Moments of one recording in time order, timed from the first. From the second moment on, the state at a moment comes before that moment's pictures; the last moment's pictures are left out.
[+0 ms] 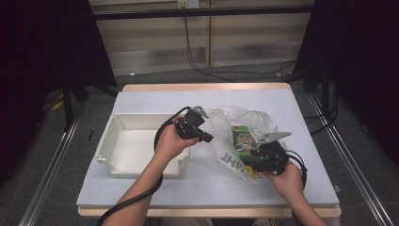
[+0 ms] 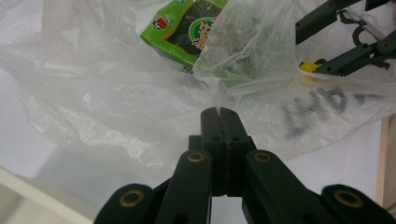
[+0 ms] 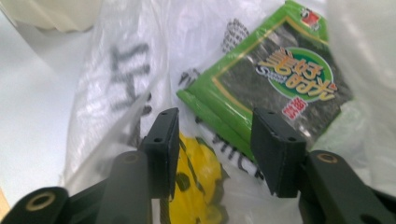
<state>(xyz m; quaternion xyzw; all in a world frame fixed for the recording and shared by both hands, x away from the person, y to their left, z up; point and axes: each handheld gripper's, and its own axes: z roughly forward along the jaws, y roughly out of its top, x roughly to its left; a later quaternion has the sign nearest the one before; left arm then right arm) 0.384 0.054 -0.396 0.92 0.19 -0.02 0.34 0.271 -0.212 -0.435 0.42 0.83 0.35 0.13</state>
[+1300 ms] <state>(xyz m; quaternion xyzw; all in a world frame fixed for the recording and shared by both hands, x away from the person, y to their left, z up) 0.359 0.047 -0.390 0.91 0.17 -0.01 0.37 0.288 -0.149 -0.455 0.41 0.84 0.35 0.10</state>
